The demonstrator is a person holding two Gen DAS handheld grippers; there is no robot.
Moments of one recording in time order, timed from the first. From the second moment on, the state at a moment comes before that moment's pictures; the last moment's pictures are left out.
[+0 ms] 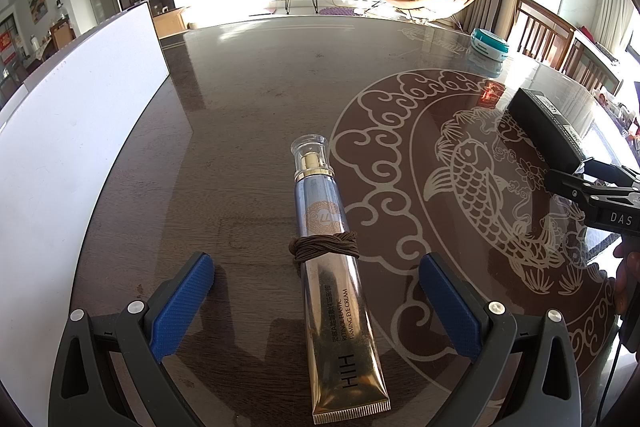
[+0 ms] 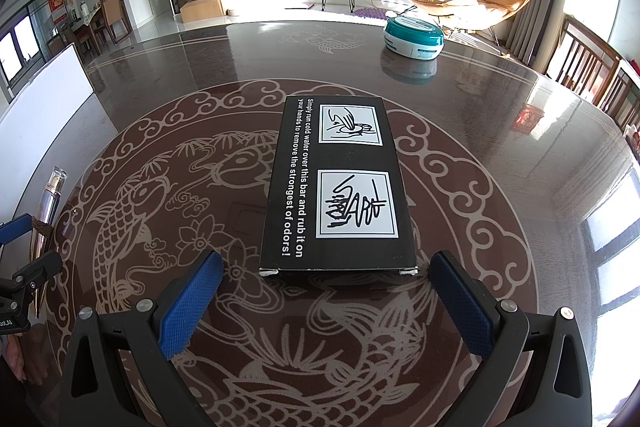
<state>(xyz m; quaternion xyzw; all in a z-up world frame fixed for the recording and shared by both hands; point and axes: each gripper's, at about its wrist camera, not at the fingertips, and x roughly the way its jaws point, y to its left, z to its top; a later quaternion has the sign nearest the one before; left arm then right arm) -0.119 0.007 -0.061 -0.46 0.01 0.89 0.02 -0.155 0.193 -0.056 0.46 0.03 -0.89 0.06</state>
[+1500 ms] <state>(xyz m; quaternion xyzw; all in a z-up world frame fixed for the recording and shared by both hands) -0.120 0.007 -0.062 -0.46 0.01 0.89 0.02 -0.154 0.193 -0.057 0.46 0.03 -0.89 0.06</state>
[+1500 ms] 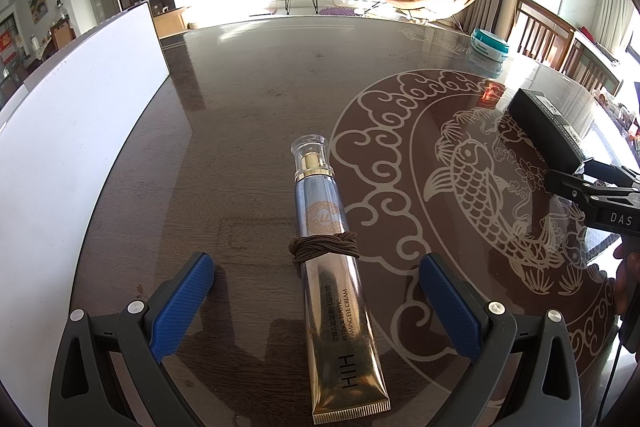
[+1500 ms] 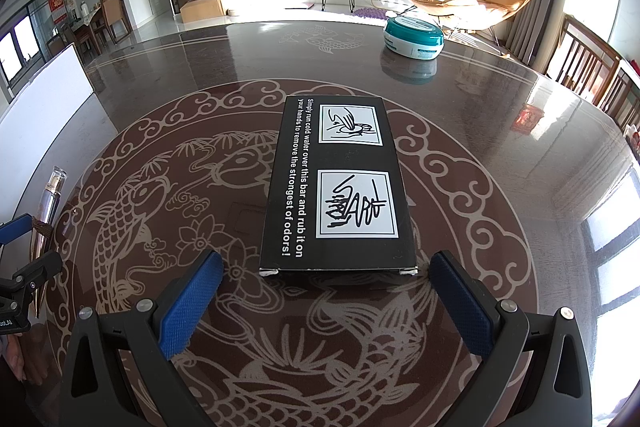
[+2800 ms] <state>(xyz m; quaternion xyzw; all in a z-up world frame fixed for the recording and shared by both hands) -0.119 0.006 -0.060 -0.46 0.01 0.89 0.02 -0.086 0.154 -0.052 0.43 0.01 -0.89 0.13</state>
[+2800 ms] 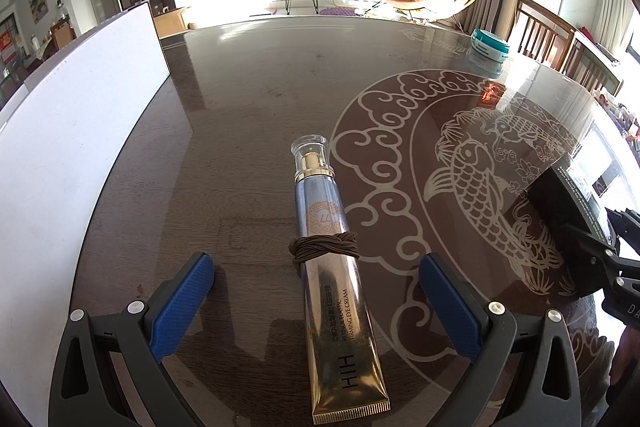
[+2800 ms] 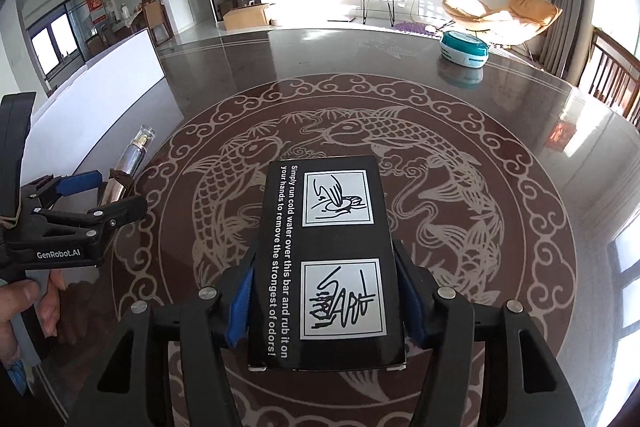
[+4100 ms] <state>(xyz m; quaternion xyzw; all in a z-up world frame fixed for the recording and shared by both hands) -0.015 -0.009 -0.053 -0.49 0.06 0.86 0.11 -0.052 0.126 -0.051 0.51 0.08 -0.83 0.21</state>
